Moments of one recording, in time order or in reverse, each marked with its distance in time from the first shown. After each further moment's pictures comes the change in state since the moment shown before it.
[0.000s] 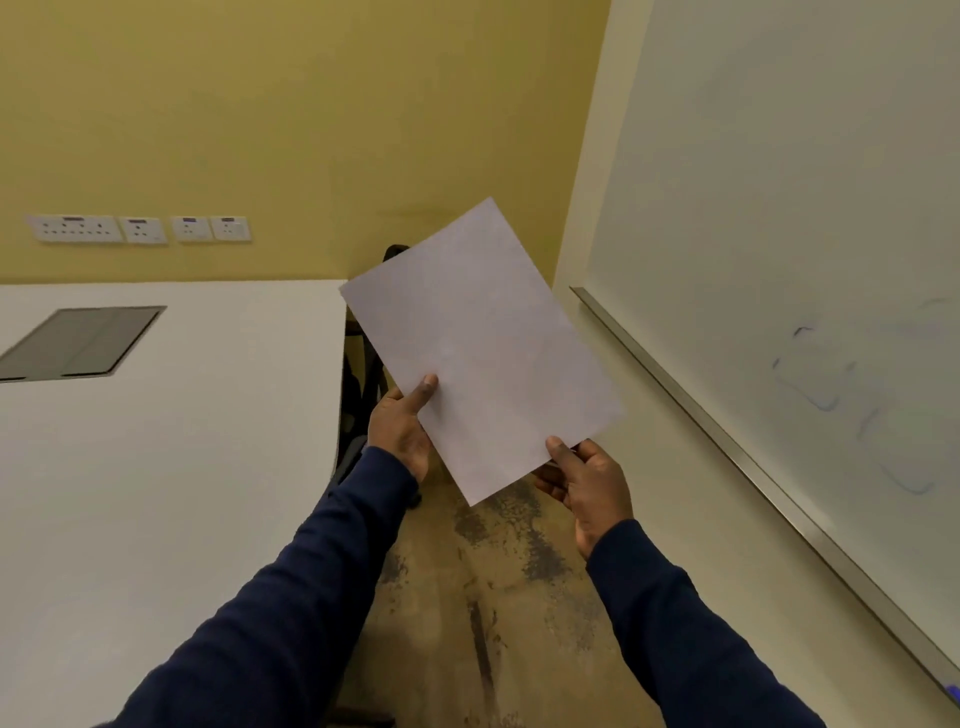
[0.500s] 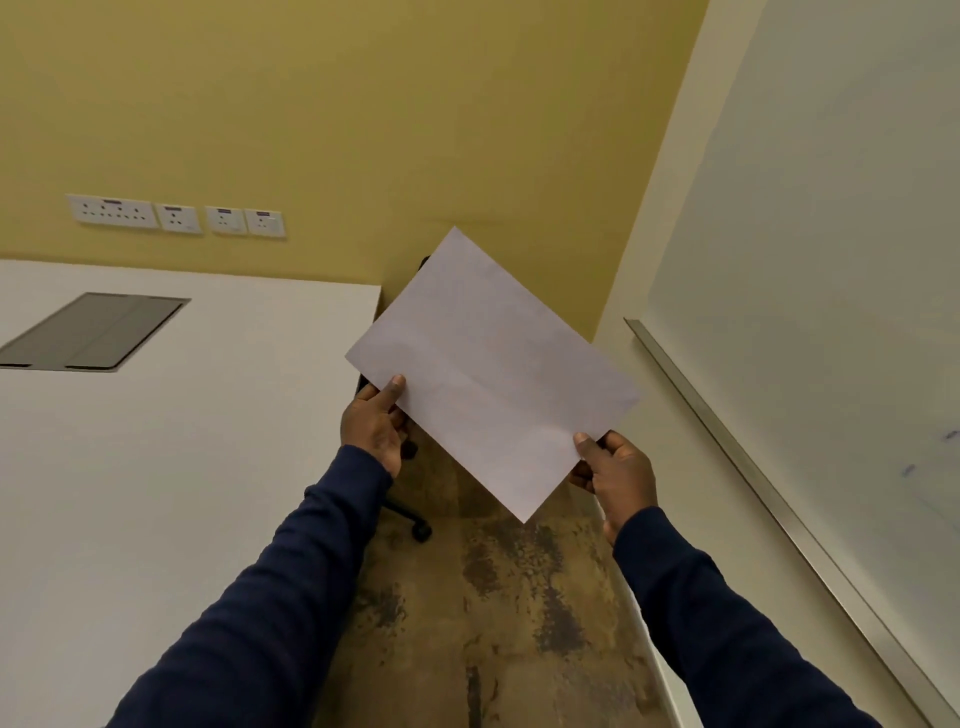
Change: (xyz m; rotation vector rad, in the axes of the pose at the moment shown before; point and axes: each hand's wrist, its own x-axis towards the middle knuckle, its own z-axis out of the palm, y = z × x) left_hand 0.187 0.015 -0.019 -0.044 0.273 0.090; right_hand 0.214 -0.009 0.034 -0.184 -0.027 -0.041
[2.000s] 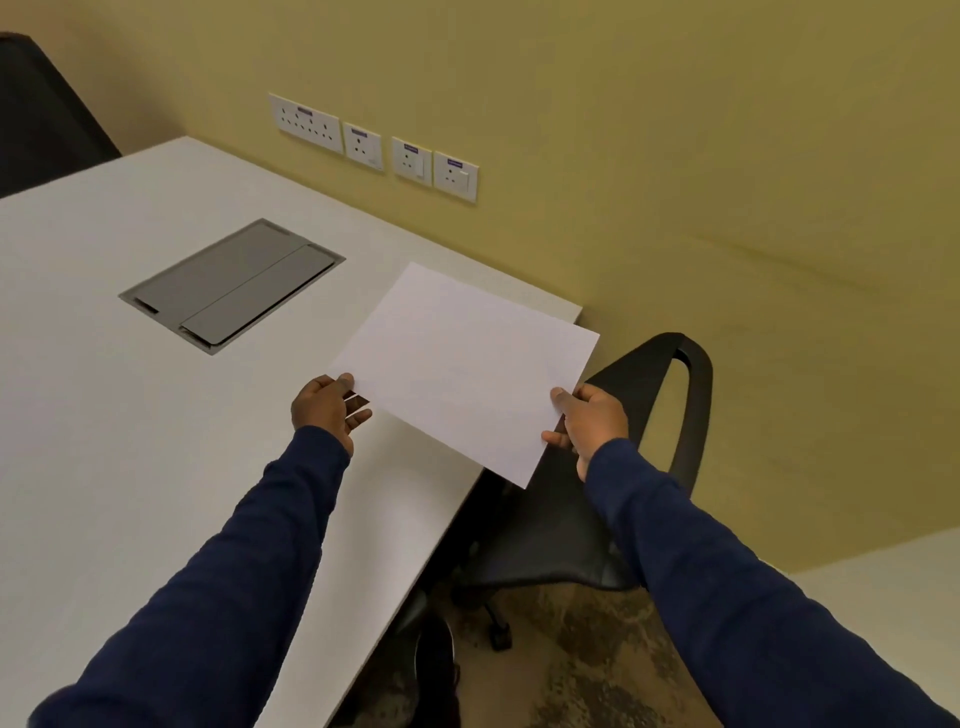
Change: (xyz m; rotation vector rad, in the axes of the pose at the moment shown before) left_hand 0.538 0.133 -0.097 -0.008 0.828 0.193; right_hand 0.523 -0.002 0.502 -0.304 -0.568 0.263
